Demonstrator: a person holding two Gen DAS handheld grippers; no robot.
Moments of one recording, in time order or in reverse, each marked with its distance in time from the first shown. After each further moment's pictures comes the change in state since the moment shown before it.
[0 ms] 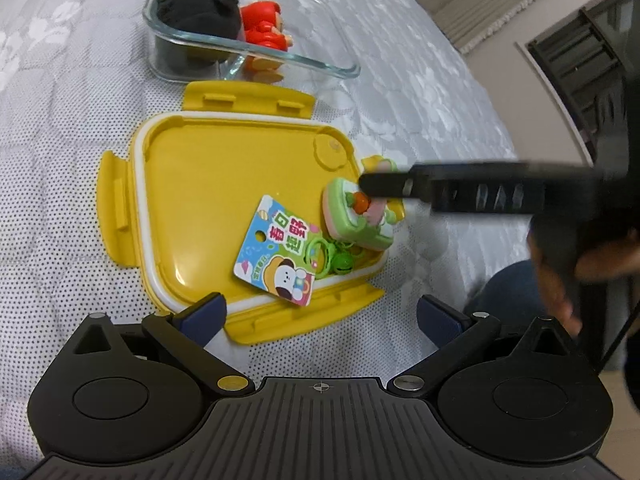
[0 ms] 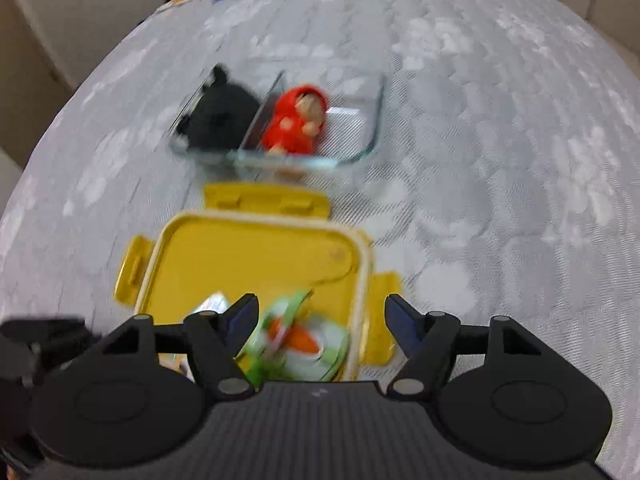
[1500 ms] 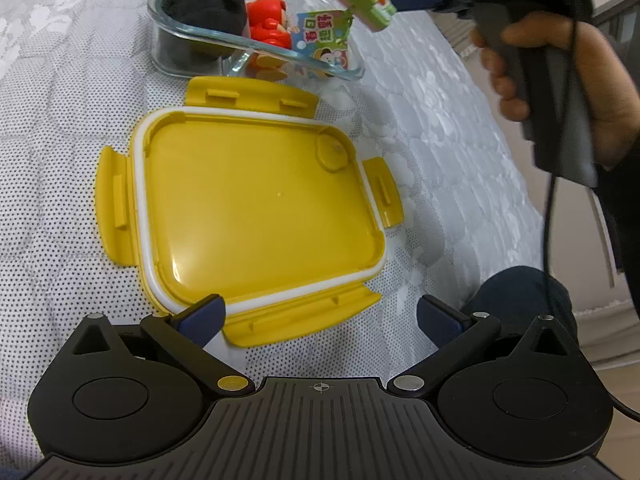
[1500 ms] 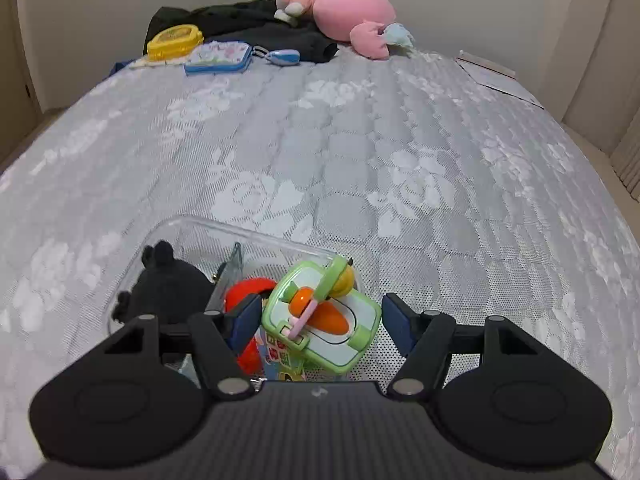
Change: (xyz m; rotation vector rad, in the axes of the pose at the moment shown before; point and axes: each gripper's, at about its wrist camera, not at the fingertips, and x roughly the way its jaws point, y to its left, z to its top) left arm -0.002 0.007 0.001 -0.019 0.012 -0.022; right arm 0.021 0.009 0.129 -0.098 -0.227 -0.203
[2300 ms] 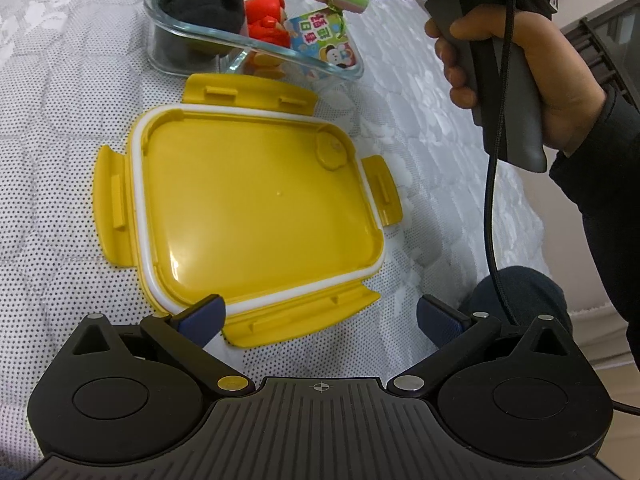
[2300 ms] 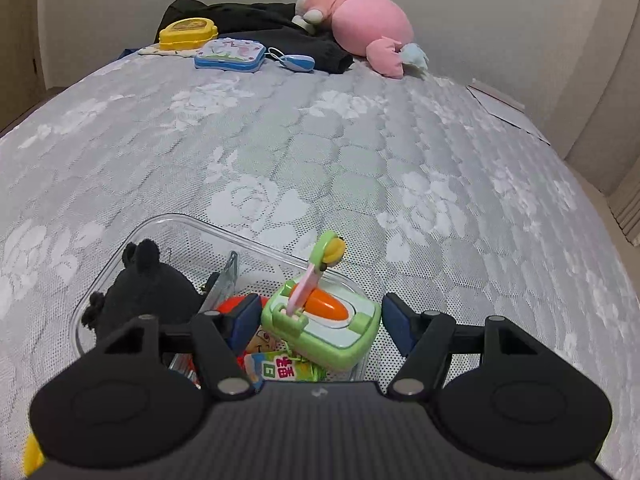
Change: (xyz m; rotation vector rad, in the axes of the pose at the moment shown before) left arm 0.002 0.001 0.002 -0.004 0.009 -0.011; right arm 0.023 0.017 0.000 -0.102 -0.060 -0.037
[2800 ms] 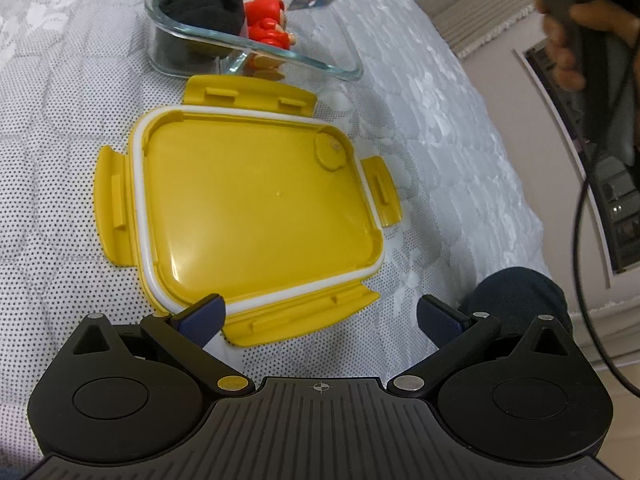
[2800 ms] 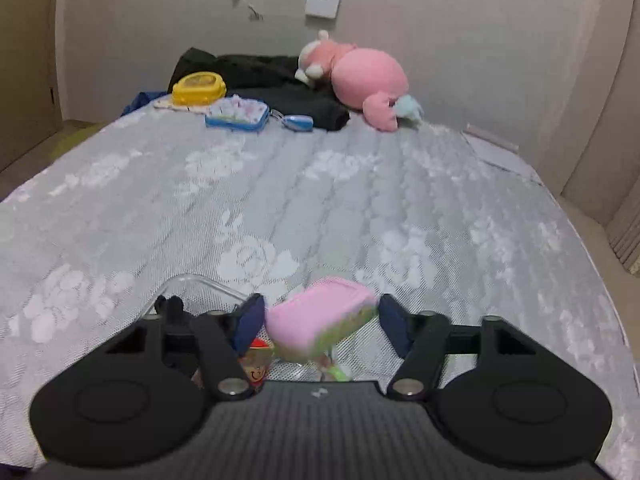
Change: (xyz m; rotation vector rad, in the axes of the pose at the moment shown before) left arm 0.001 -0.001 0.000 0.003 -0.005 0.001; right arm -0.082 -0.031 0.028 -0.011 -0.123 0.028
